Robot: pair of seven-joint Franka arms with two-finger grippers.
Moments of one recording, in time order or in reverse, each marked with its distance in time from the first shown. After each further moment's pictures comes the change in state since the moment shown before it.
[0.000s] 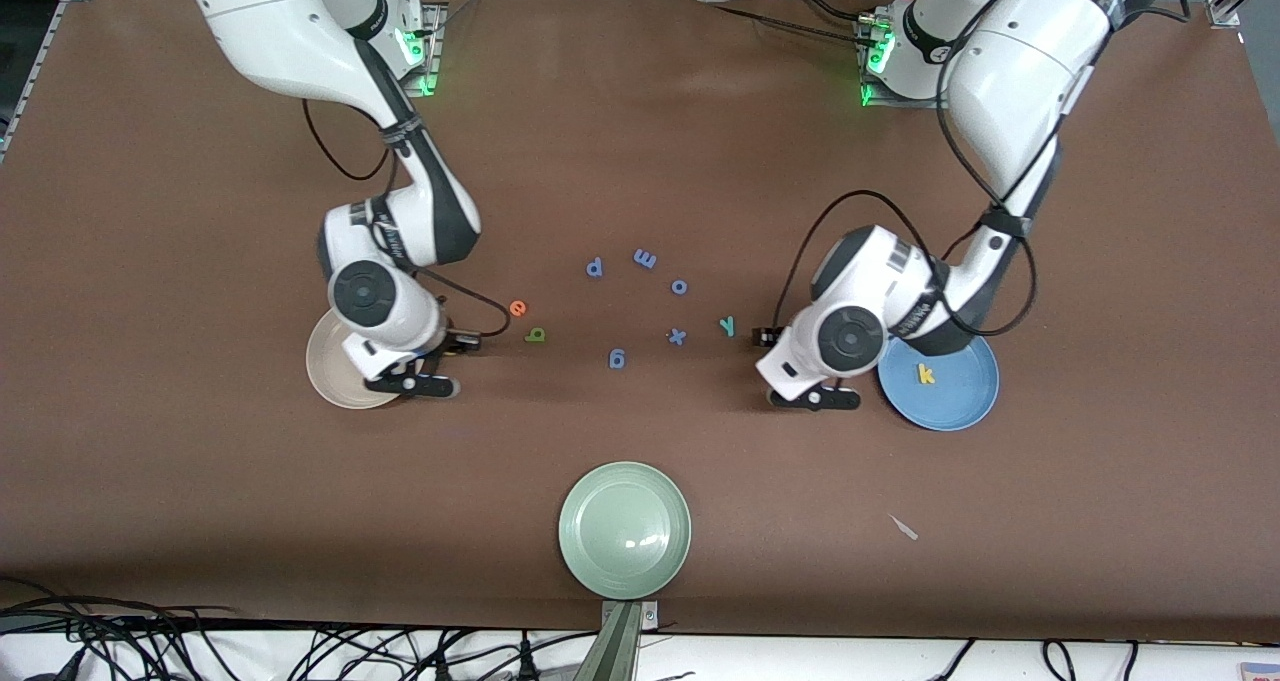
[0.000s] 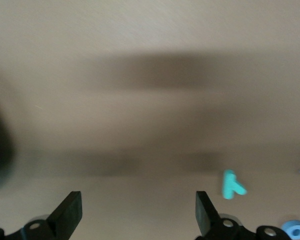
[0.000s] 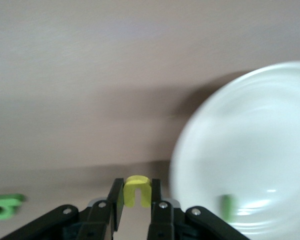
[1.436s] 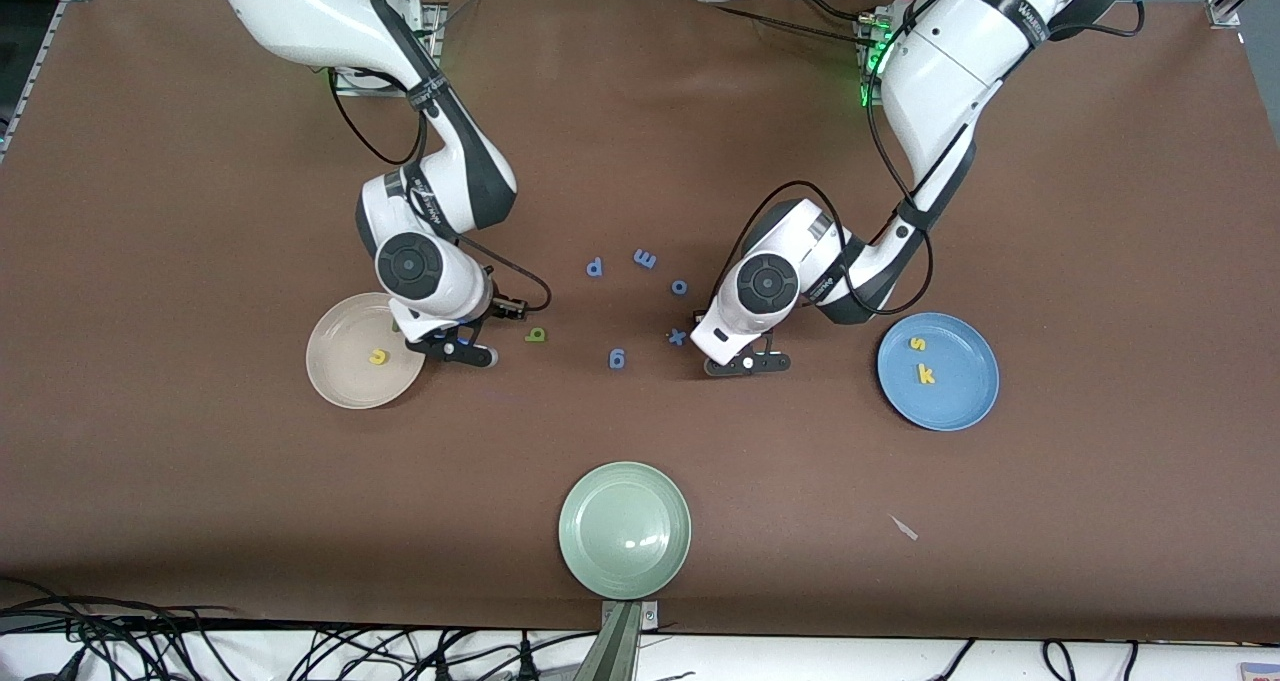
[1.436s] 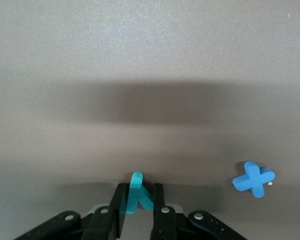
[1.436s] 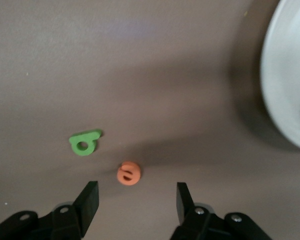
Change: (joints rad) left arm -0.095 0.023 0.000 -0.129 0.000 0.287 -0.207; right arm 0.018 -0.036 0.161 -0.039 0.058 -0.037 0.347
